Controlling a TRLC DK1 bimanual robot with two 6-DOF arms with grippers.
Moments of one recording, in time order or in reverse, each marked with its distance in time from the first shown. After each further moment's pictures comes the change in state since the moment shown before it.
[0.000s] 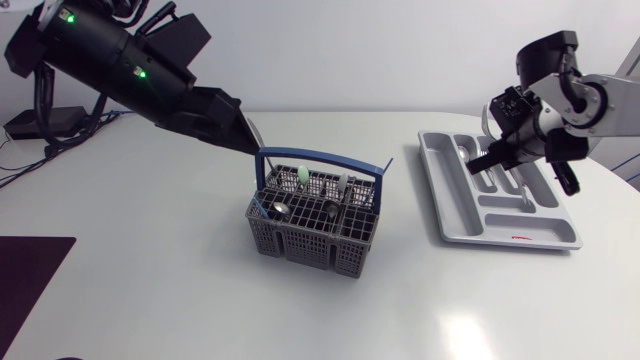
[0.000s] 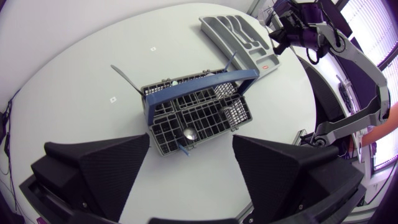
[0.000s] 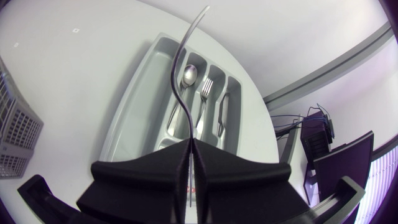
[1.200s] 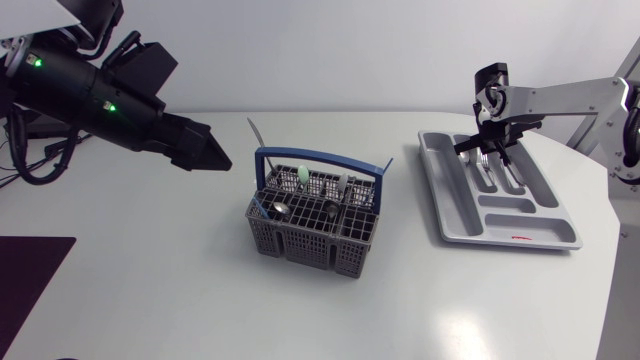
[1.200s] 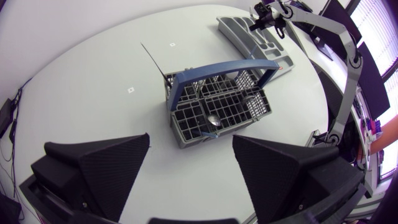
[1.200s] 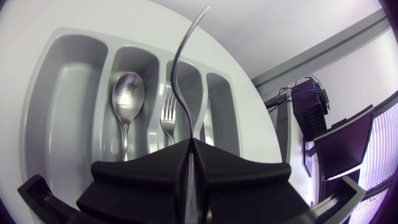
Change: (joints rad) left arm 0.082 -0.123 -0.196 0.097 -0.026 0.035; right arm -0.150 0.758 0.668 0.027 0.169 0.104
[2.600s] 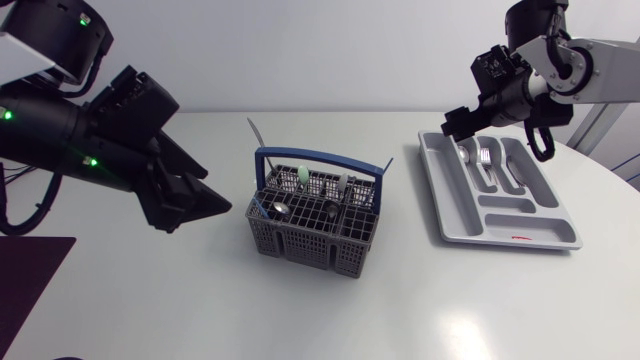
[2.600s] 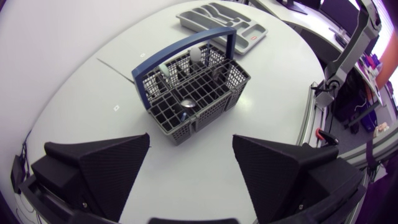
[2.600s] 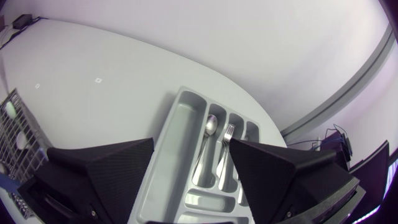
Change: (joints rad) left arm -0.082 -0.173 -0.198 0.067 0.018 0.278; right arm 0.217 -0.729 -0.537 0.026 -0.344 -0.056
